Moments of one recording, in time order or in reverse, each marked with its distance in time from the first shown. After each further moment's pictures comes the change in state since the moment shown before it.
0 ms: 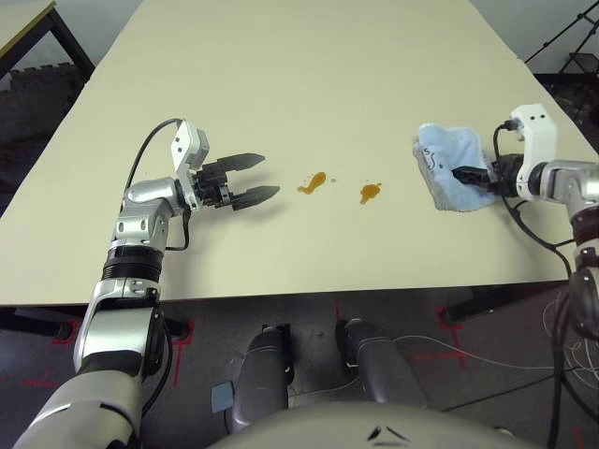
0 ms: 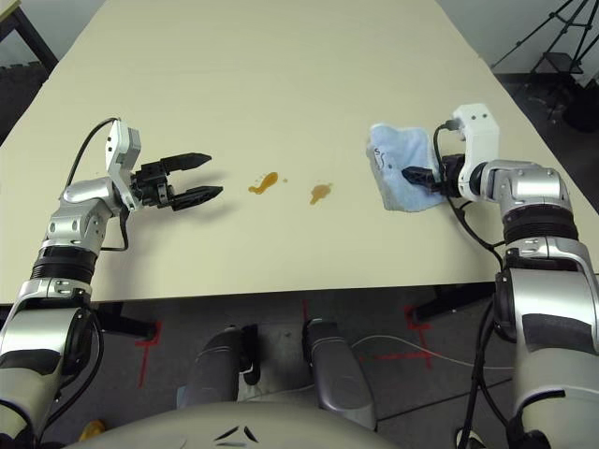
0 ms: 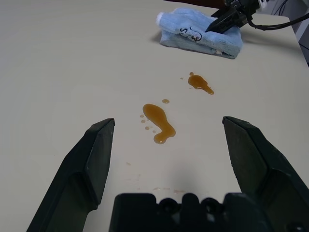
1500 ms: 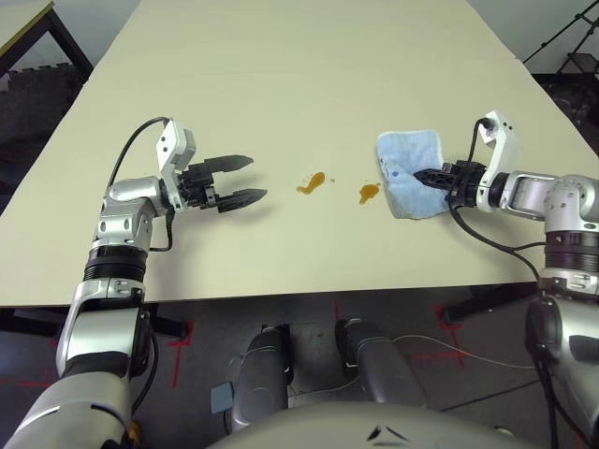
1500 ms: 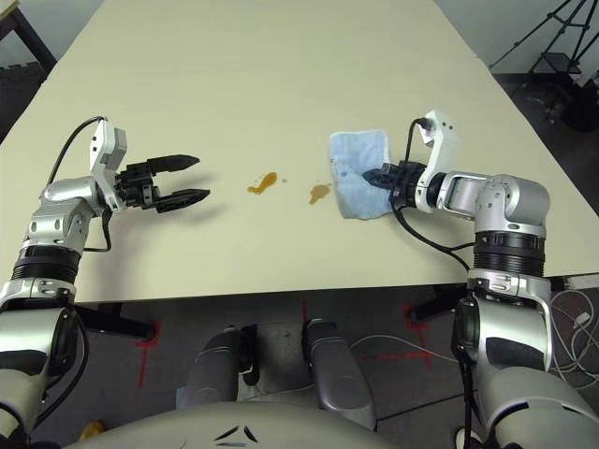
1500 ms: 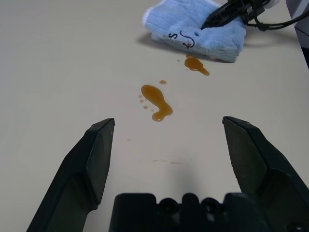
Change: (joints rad) left arm 0.023 0.079 0.000 0.005 0.000 0.024 -0.066; right arm 0.218 0.313 -0.227 -0.648 0.355 0.585 -0.308
